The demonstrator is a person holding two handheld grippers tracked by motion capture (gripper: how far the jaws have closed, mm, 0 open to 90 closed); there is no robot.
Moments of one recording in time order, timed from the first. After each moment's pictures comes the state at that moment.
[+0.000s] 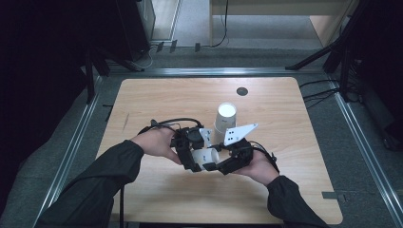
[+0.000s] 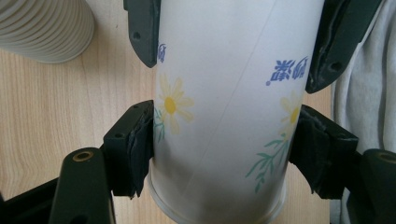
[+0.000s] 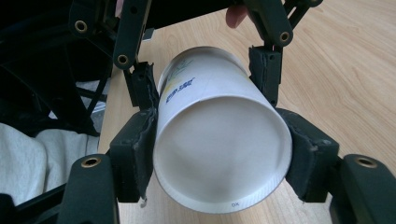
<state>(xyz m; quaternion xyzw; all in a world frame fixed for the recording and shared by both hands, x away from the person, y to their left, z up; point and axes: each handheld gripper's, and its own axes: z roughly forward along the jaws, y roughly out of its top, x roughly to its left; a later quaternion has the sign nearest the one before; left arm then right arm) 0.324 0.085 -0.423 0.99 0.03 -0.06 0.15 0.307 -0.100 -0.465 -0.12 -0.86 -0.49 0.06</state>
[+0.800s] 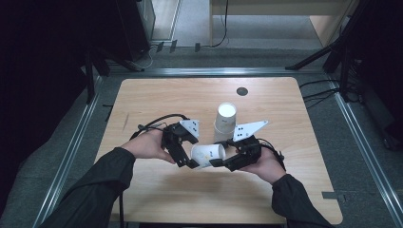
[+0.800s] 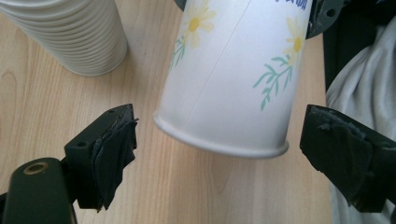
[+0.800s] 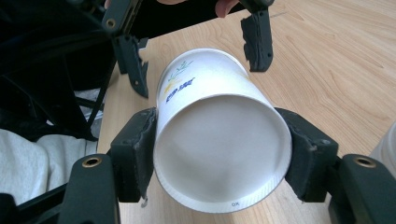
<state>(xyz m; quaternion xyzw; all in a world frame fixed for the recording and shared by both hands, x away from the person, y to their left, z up) 0.327 0.124 -0.421 0.95 0.09 -0.06 0.28 0.310 -0.121 -0.456 -0.13 -0.85 -0.51 0.05</state>
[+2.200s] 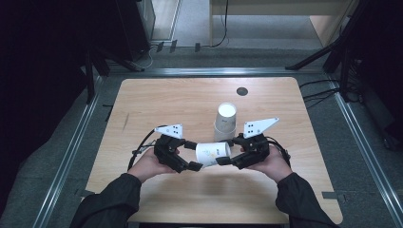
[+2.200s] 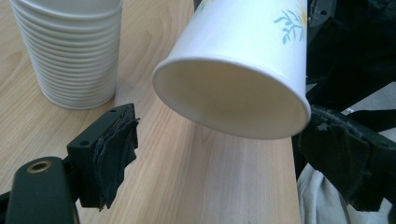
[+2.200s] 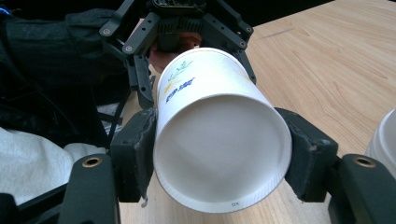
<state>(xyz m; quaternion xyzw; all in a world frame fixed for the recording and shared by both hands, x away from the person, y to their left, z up) 0.306 0.149 -0.465 0.85 0.19 -0.09 0.48 0.315 -0.140 -0.451 -0.13 -0.83 -0.54 0.08</state>
